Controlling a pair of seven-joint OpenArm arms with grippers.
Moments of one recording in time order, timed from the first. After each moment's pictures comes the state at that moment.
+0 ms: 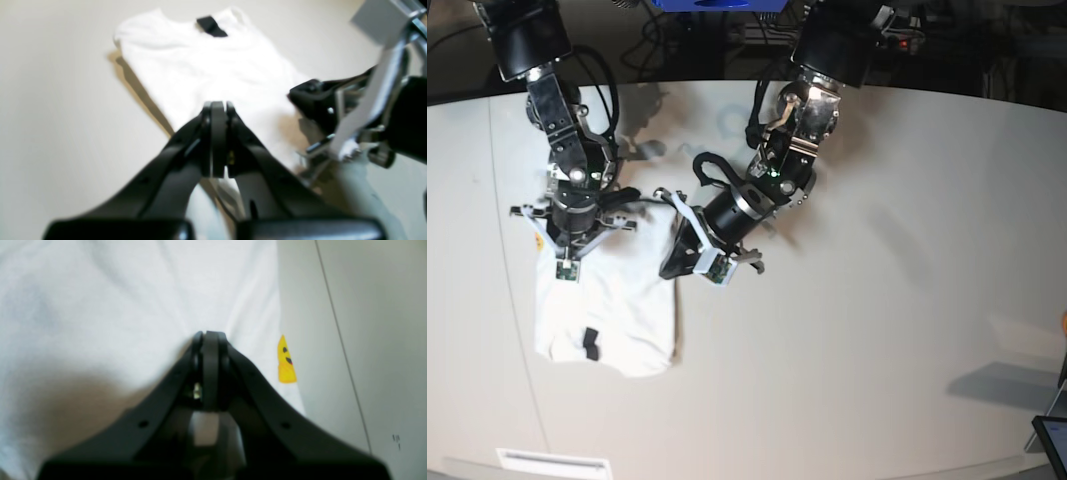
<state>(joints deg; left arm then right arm) -4.2 1.7 20.3 75.5 -6.9 -22.1 9.1 -1.1 12.9 -19.4 86.6 2.6 -29.5 -39.3</state>
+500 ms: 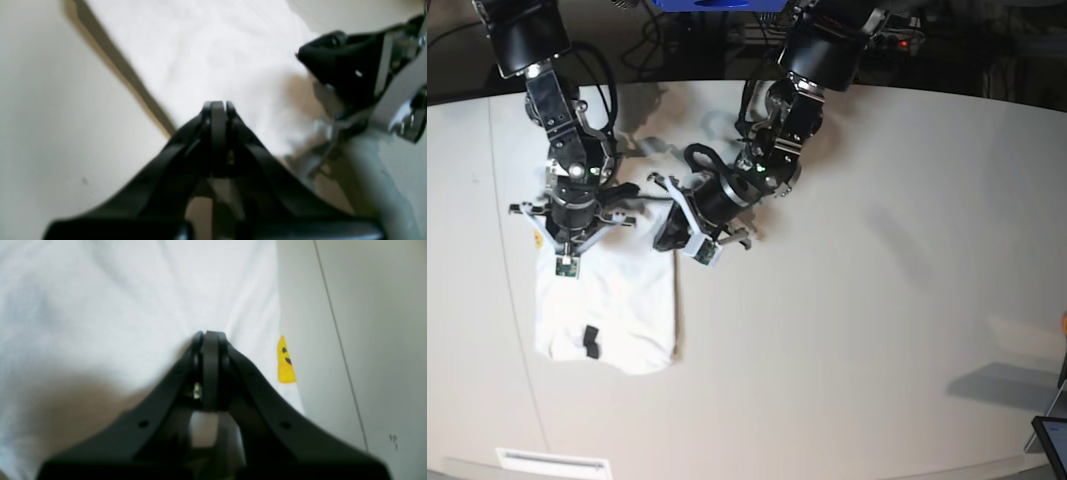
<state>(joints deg) -3.4 3.8 20.3 67.1 -6.7 -23.4 9.2 -2.4 13.6 -19.4 86.9 2.4 -29.3 -38.3</state>
